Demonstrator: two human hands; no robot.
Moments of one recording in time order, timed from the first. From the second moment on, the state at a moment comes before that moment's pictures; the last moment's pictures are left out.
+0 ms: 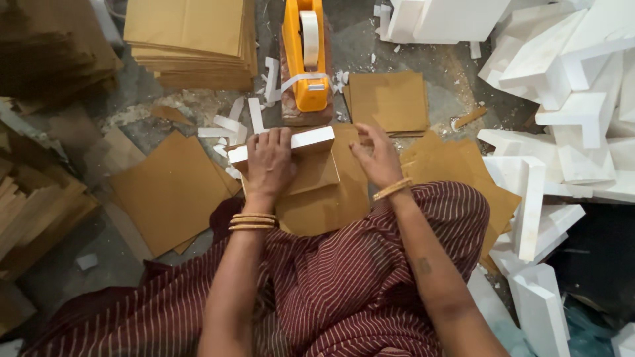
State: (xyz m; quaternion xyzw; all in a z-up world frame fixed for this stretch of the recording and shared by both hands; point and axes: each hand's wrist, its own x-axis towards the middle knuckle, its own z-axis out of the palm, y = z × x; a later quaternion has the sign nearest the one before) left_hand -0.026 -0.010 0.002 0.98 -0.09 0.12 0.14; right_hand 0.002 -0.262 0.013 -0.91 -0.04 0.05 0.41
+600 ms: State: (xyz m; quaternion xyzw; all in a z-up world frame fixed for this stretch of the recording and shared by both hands) left_hand -0.027 -0.010 -0.012 0.97 -0.09 0.17 0.14; right_hand 0.061 -0.212 0.016 -0.78 -0.07 0.08 0.62
